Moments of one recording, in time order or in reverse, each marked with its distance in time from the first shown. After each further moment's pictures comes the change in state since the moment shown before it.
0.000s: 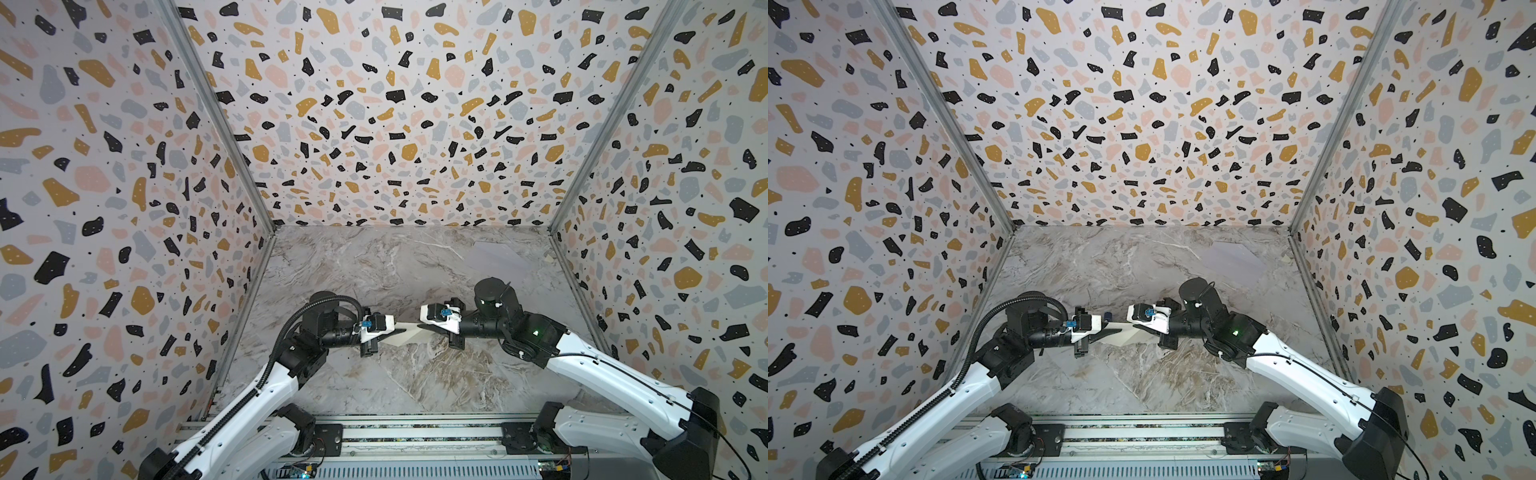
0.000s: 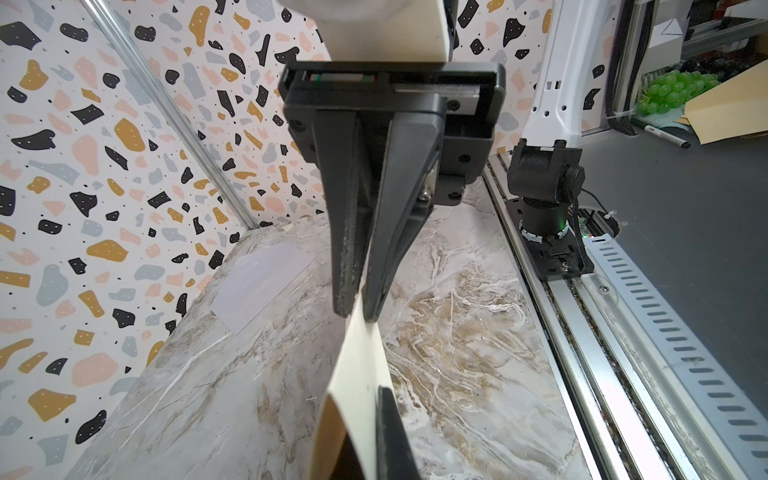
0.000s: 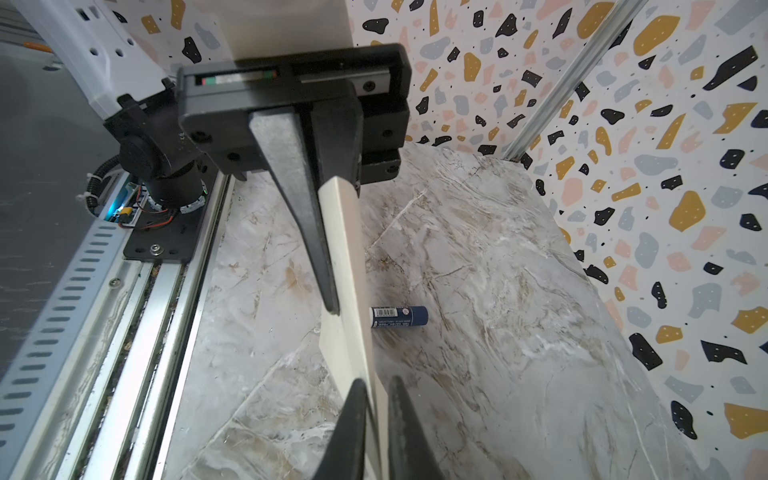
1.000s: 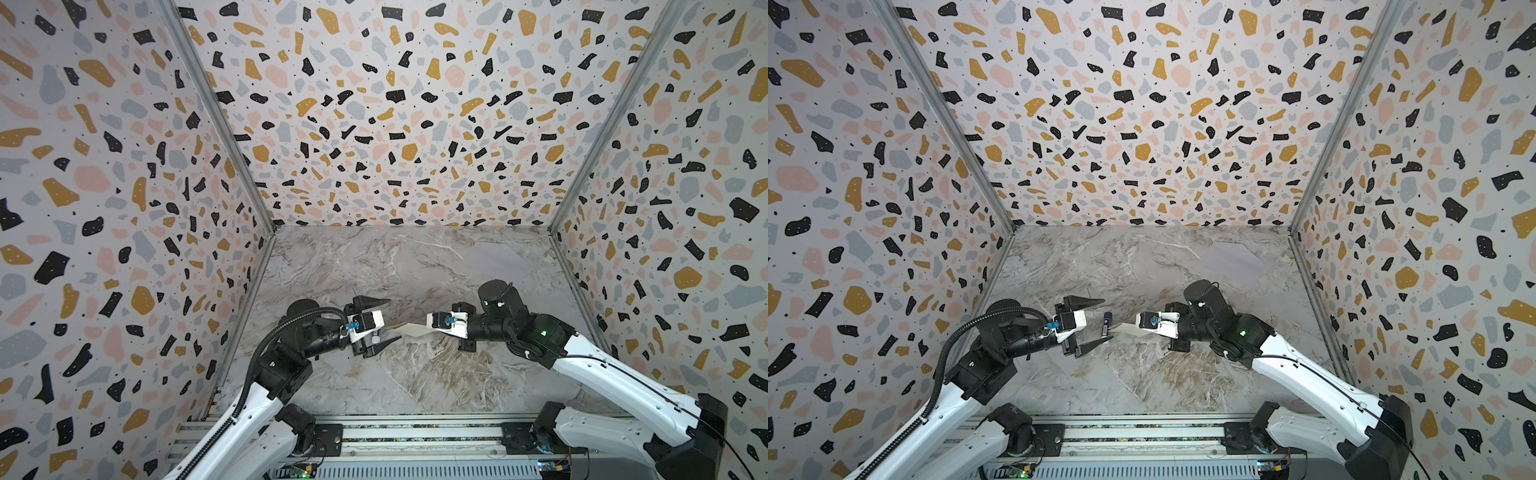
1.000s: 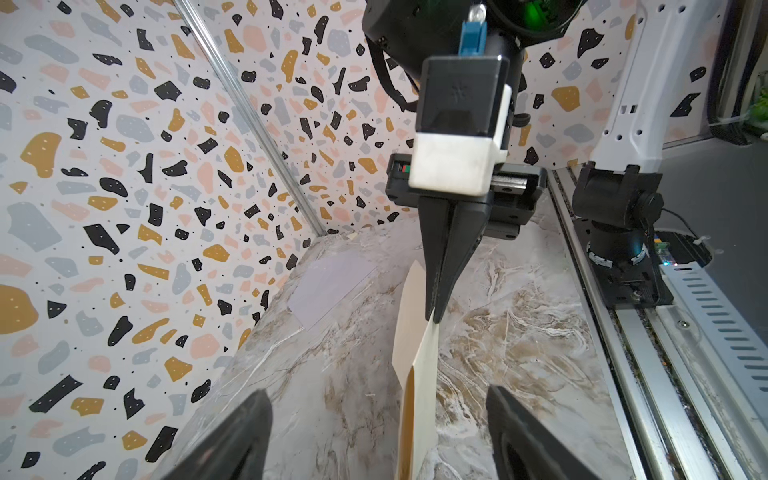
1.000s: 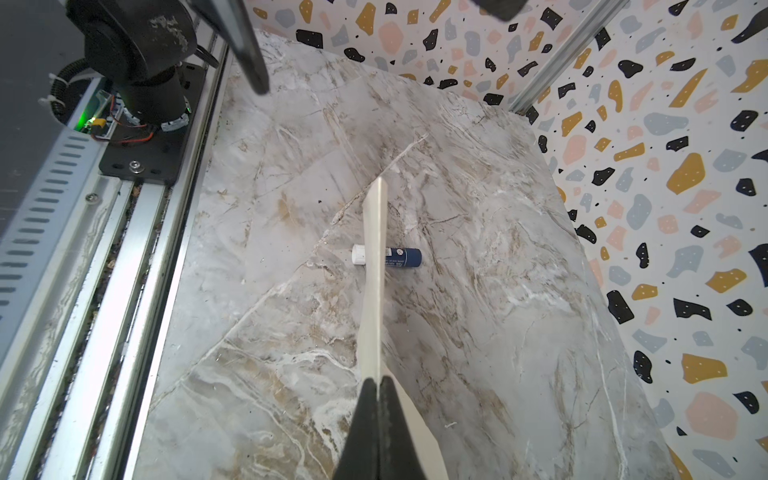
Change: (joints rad) left arm 0.000 -0.161 0.038 -0.048 -0.167 -0.075; right arm -0.037 -0.040 0.000 -0.183 0.060 -0.156
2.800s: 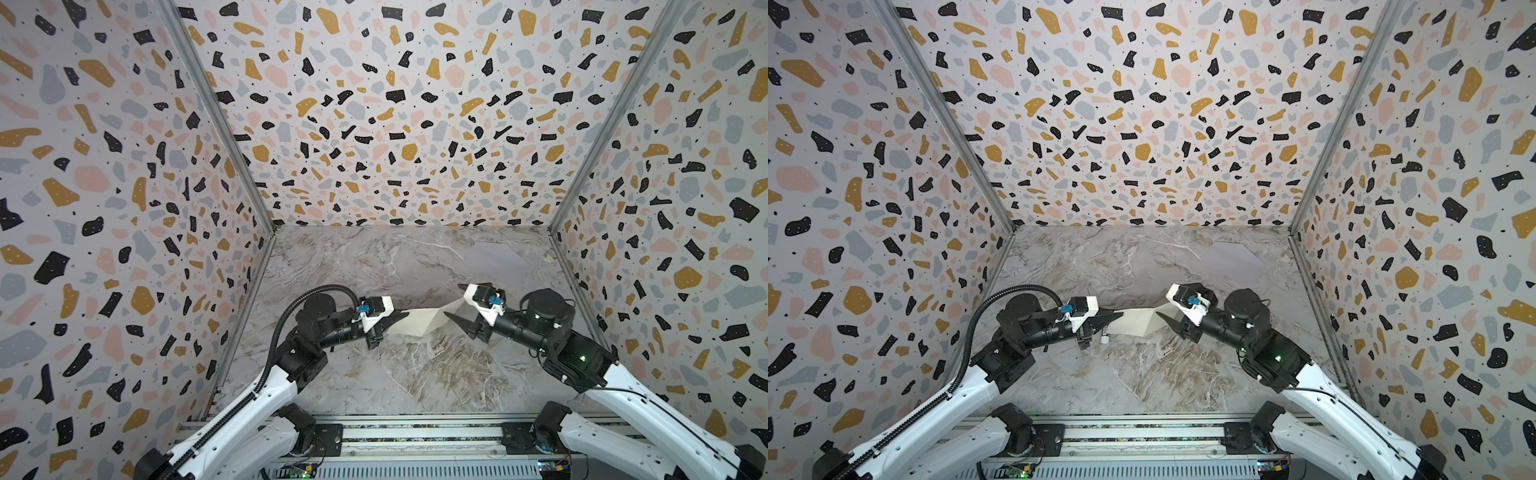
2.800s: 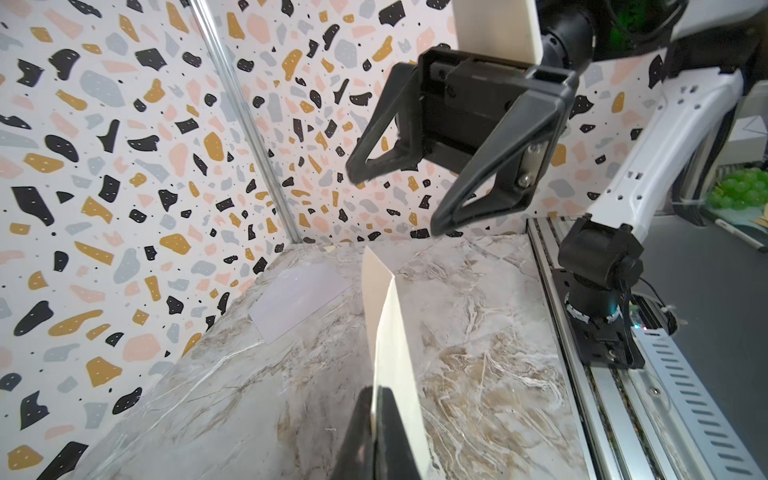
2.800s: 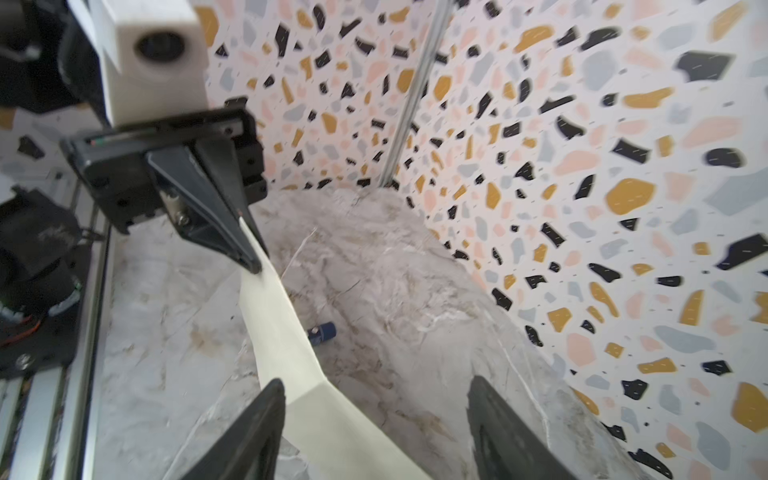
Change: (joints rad) left arm -0.061 0.137 -0.048 0.286 -0.024 -0.259; right arm -0.069 -0.323 -0.153 0.343 0.159 0.406
